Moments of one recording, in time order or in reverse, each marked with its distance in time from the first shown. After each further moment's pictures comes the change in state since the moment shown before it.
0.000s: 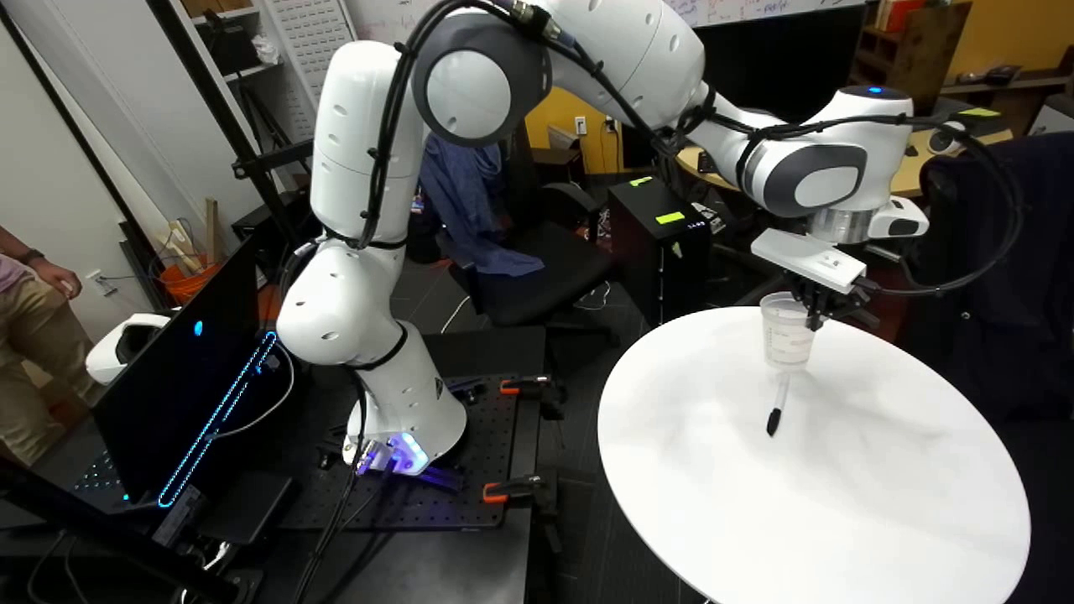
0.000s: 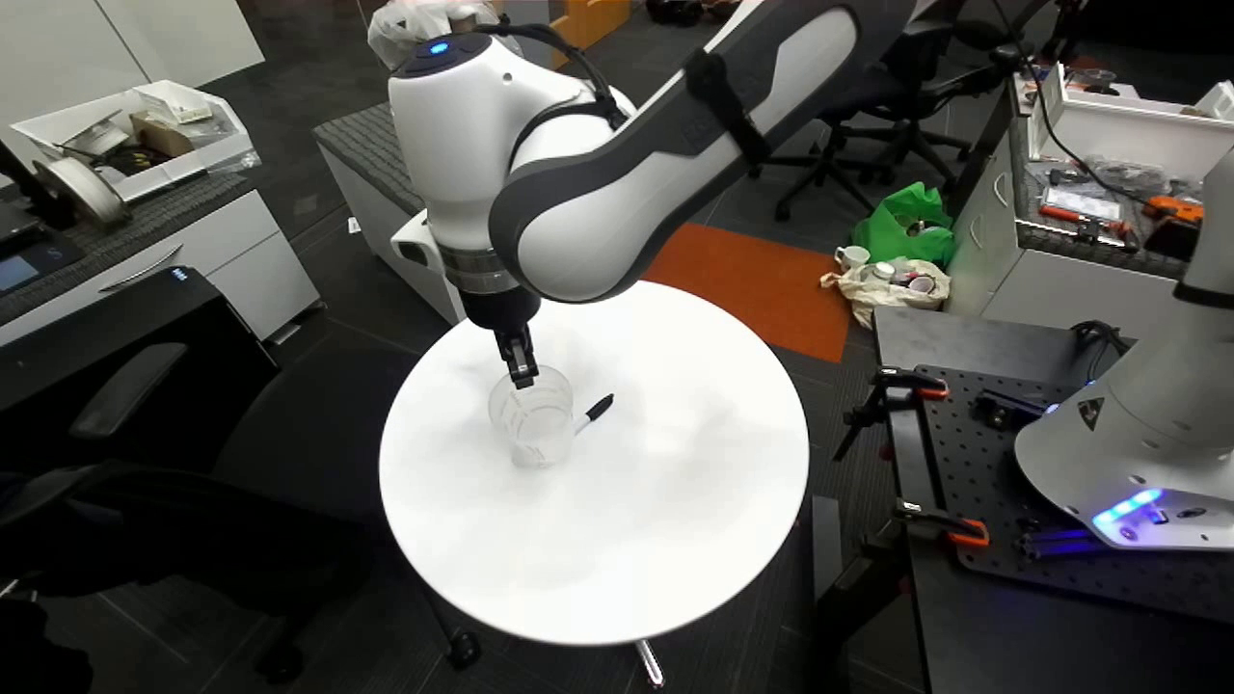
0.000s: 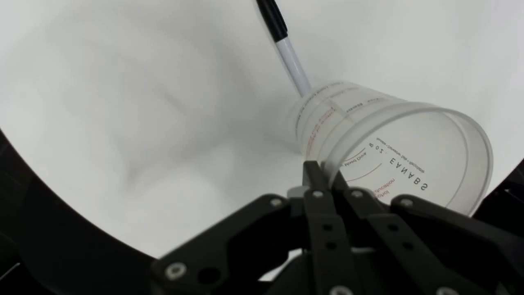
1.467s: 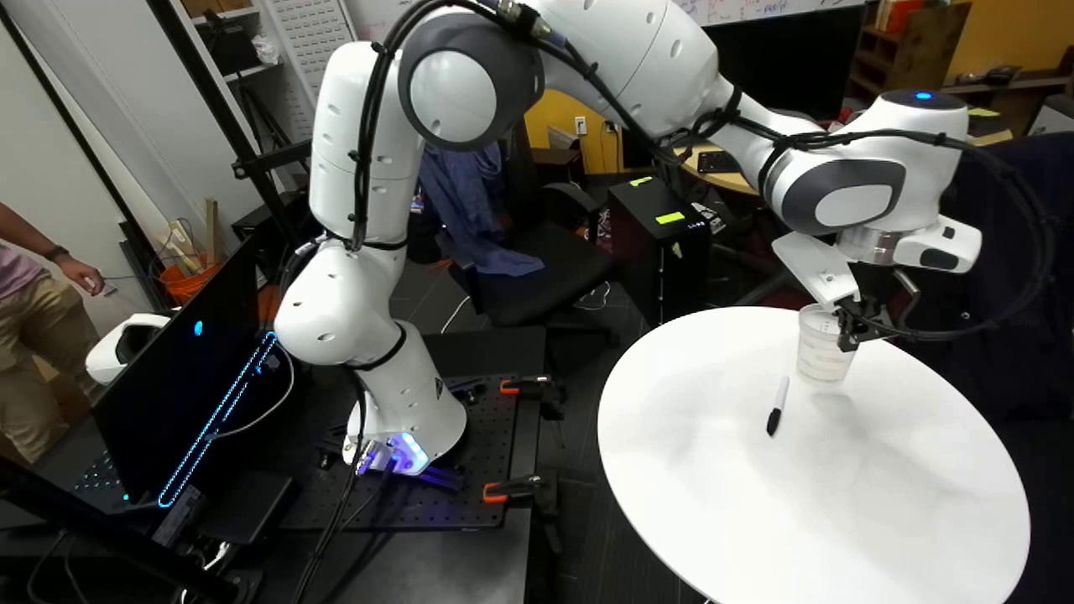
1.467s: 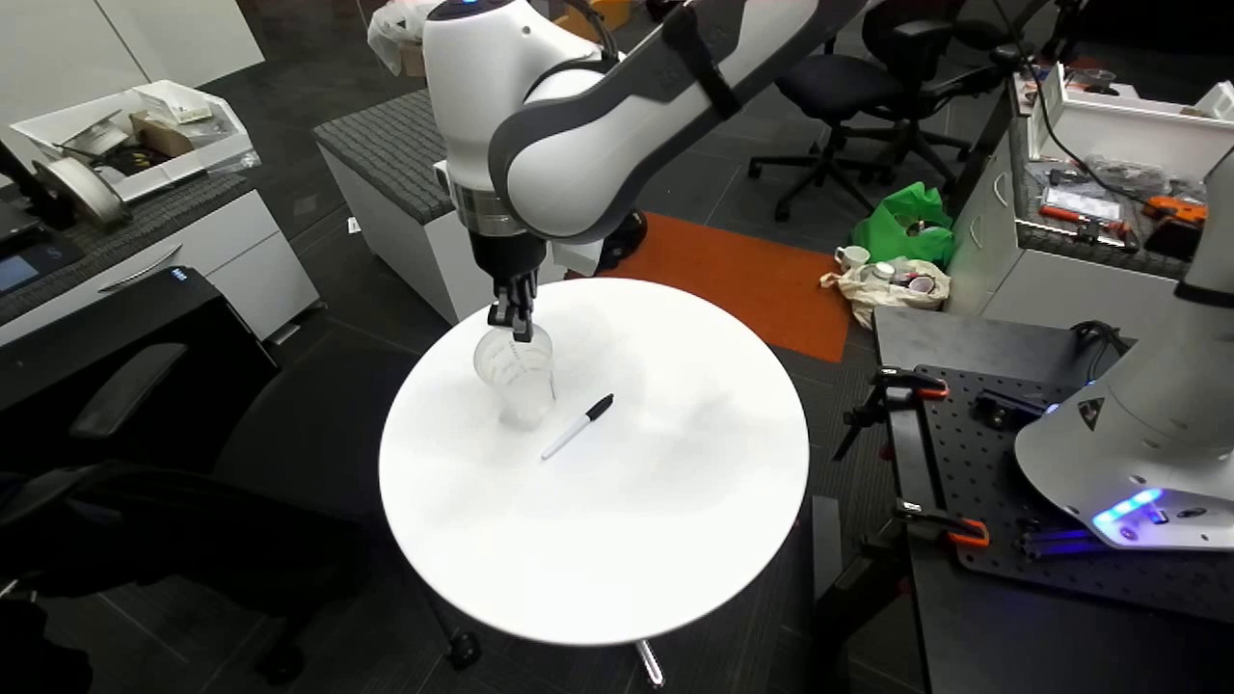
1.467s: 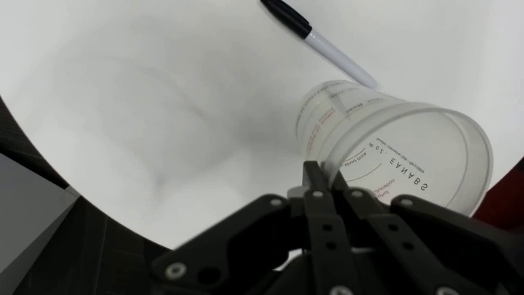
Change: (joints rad) arm -0.033 -0.002 -0.072 0.021 0.082 0.021 0.334
